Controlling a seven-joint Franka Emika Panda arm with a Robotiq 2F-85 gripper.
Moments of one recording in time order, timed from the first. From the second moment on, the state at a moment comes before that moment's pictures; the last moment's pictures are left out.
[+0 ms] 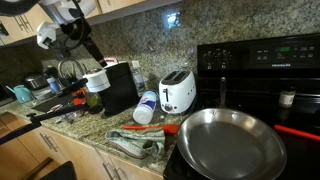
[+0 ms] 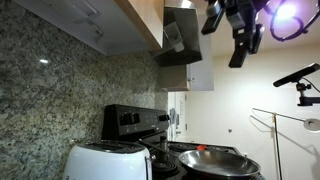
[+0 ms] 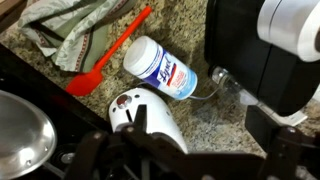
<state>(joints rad) 0.15 -0.45 0.23 -2.48 0.34 2.45 0.35</state>
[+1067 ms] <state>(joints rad) -0.05 -0.04 0.17 -2.44 -0.10 2.59 0.82</state>
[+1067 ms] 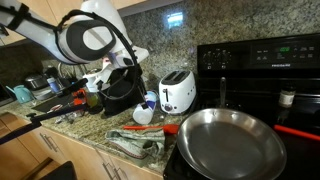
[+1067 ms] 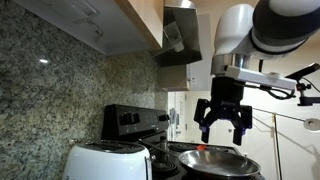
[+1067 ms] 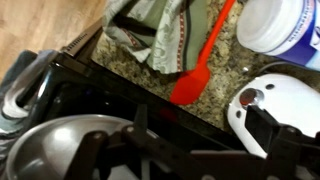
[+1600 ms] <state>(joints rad) -0.01 -0.02 0.14 -2.44 -0.09 2.60 0.80</state>
